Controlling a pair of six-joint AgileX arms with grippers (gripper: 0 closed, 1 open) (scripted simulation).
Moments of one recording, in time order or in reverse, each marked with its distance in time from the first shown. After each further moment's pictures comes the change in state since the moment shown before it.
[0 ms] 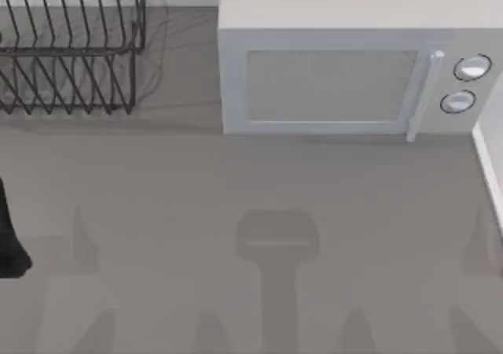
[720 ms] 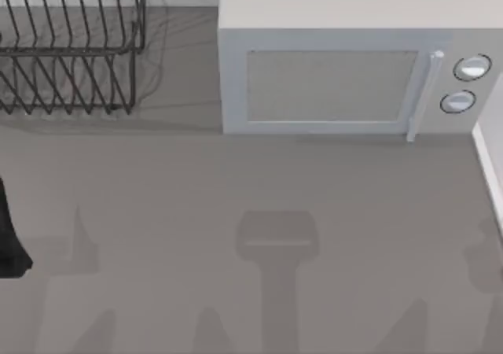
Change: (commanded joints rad) left arm 0.000 0.000 0.000 0.000 0.000 0.000; right arm -0.023 0.446 0.260 -0.351 0.005 -0.176
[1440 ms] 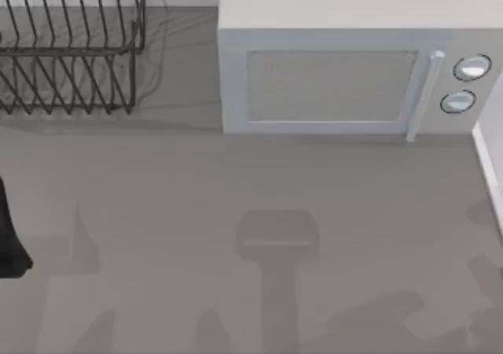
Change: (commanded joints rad) left arm 0.000 0.000 0.000 0.000 0.000 0.000; right arm -0.014 0.570 0.375 -0.450 -0.006 -0.245
